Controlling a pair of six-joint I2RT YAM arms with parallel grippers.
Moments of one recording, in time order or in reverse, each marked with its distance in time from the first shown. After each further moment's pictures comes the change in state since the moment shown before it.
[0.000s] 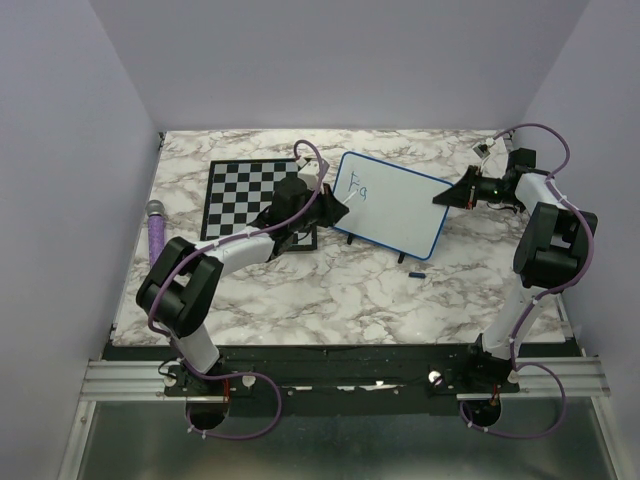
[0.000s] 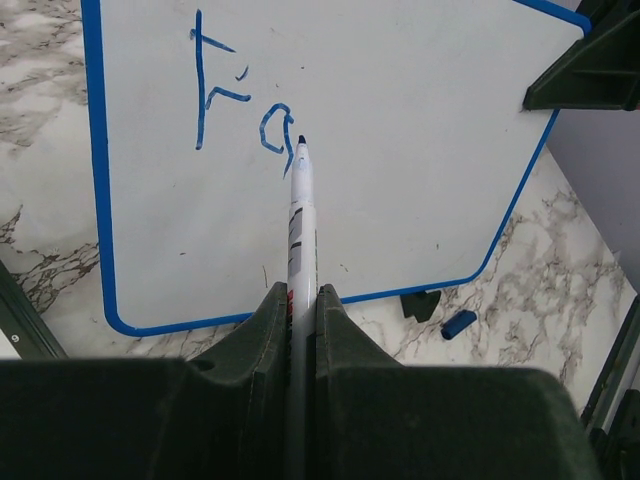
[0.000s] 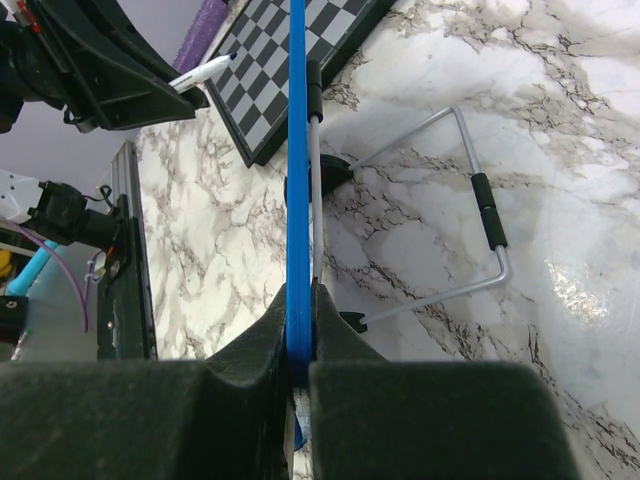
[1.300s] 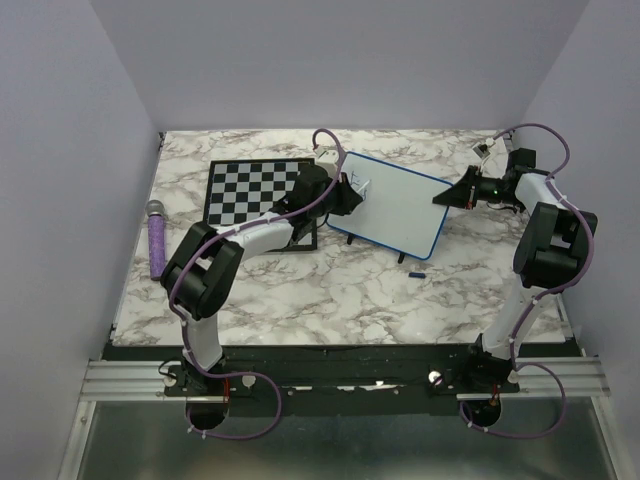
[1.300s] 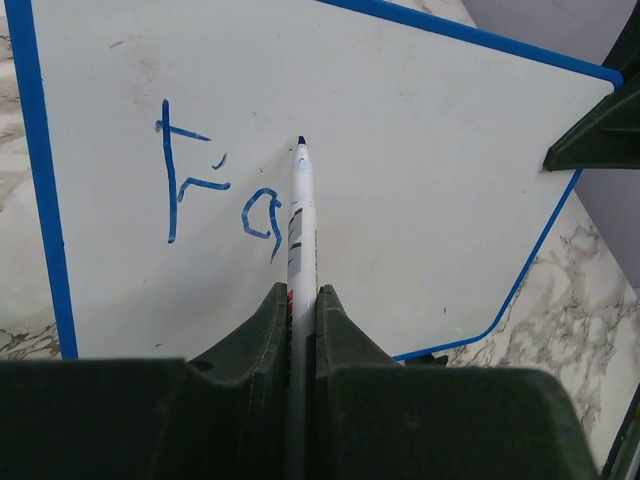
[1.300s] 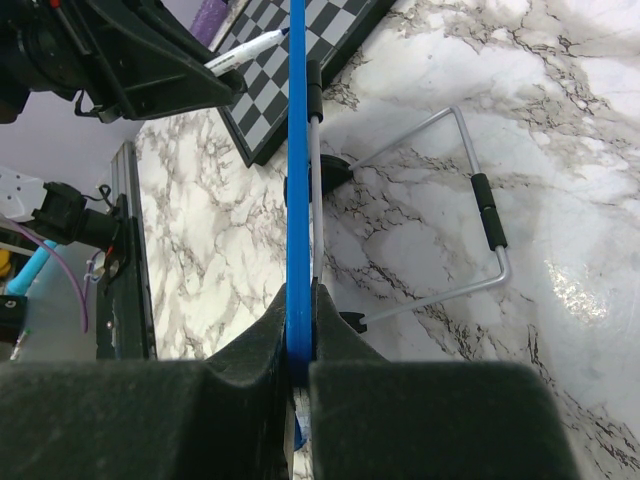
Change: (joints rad) left arm -0.041 0.161 0.211 -0.052 -0.069 0.000; right arm 0.000 0.000 0.000 -0.001 0.000 -0.003
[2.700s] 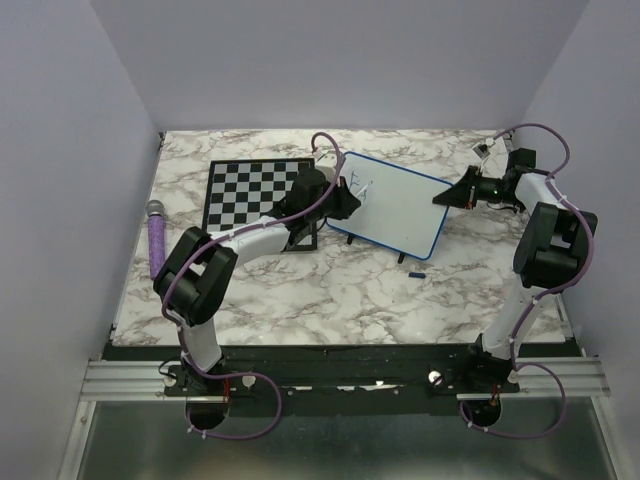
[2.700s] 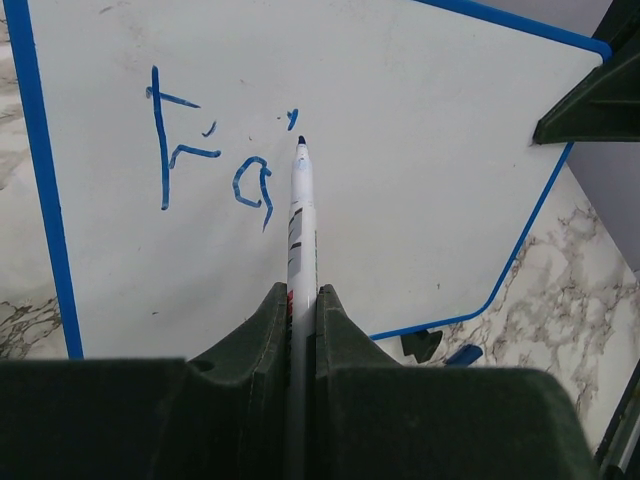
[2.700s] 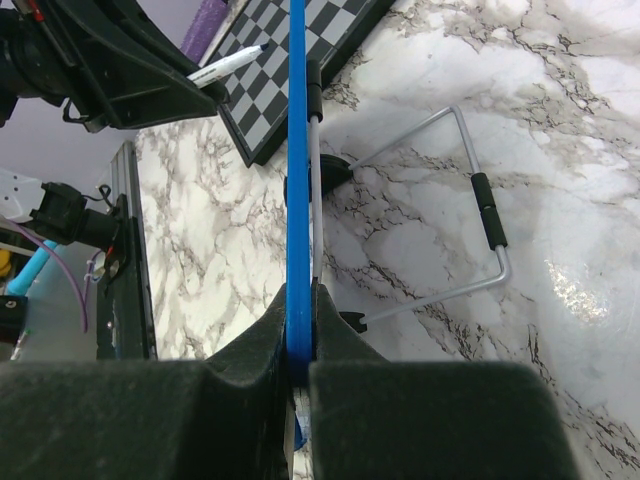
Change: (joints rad) left arm -0.010 -0.051 -0.045 -0.021 0.000 0.015; right arm 0.000 0.000 0.000 -0.002 0.001 0.000
